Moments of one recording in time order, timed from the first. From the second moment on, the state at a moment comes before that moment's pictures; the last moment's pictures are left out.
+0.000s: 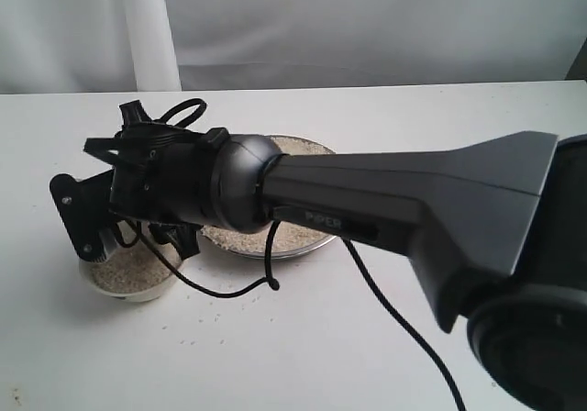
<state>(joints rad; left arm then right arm) 0.04 0.00 0.00 0.02 0.28 -0.25 1.00 2.29 -1.83 -0.78 0.63 -0.53</state>
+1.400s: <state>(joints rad) 0.04 0.00 0.00 0.02 0.28 -0.25 1.10 2.32 -1.83 -1.08 0.85 -0.58</state>
